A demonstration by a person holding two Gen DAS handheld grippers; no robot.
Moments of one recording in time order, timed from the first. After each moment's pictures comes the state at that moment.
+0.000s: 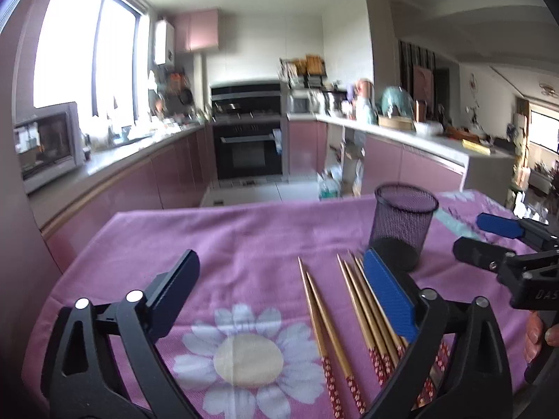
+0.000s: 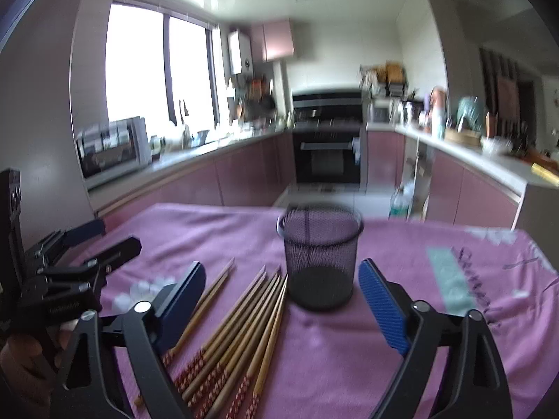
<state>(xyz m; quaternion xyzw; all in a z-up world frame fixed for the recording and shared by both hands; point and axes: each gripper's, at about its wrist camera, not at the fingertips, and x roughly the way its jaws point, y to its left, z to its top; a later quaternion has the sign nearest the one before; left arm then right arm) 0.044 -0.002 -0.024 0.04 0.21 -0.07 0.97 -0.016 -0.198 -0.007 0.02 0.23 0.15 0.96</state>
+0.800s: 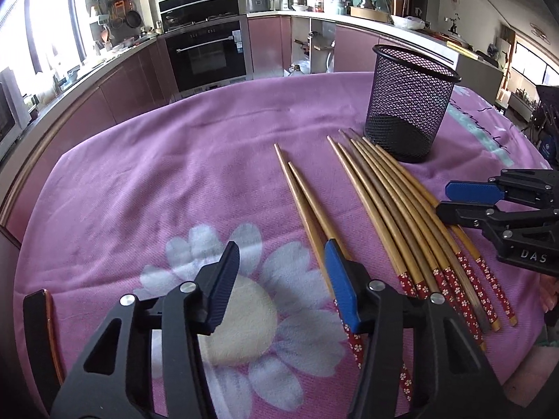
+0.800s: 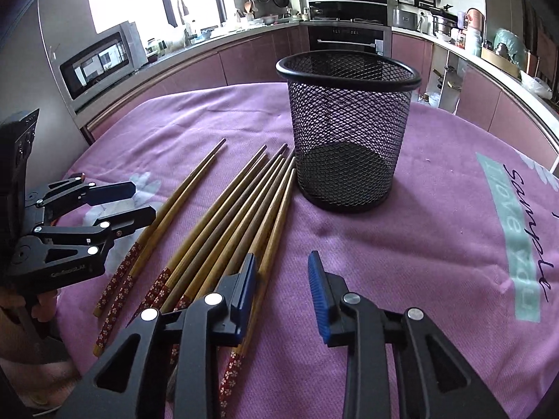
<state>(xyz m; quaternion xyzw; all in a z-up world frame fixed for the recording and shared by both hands) 0.114 -0.019 -0.105 0.09 0.41 -0.13 0.90 0.035 -0.178 -0.076 -0.02 0.43 0.18 0.88</state>
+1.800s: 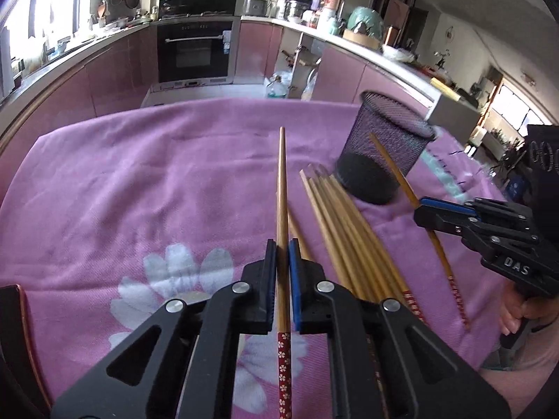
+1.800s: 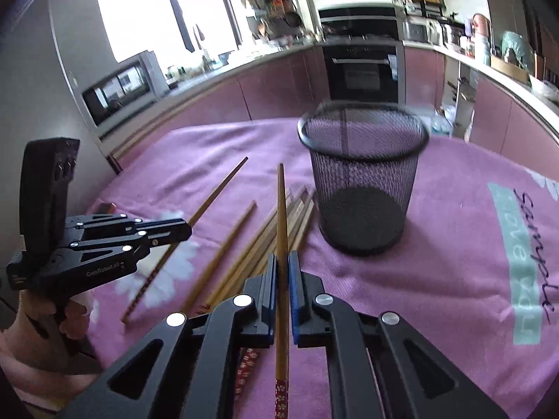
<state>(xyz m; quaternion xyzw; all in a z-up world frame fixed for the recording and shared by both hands) 0.118 -0.006 -0.071 -0.02 0.41 -0.19 0.89 0.033 -0.189 -0.035 0.02 0.38 0.23 0.90</state>
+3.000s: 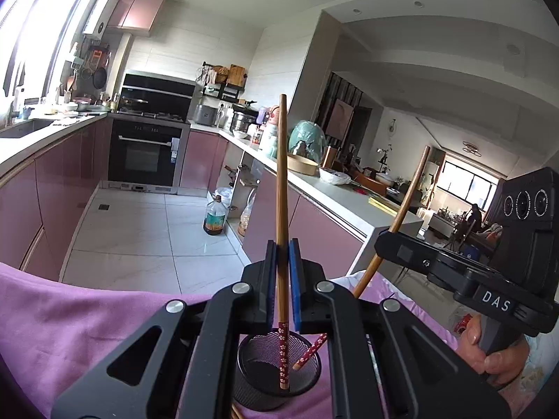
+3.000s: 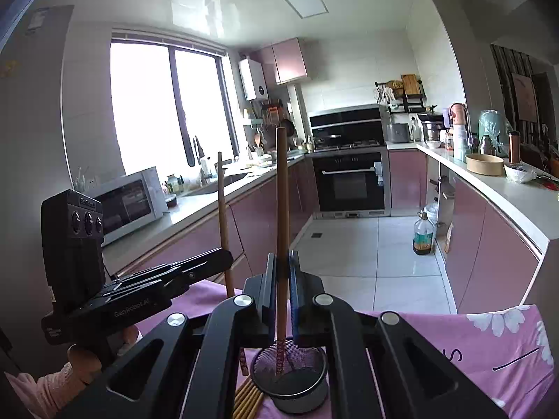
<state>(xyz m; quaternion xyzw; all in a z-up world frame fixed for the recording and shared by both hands) 0.183 -0.113 0.094 -0.10 0.19 -0.28 0.94 0.079 -0.273 0.118 0.06 0.18 0.21 0.96</state>
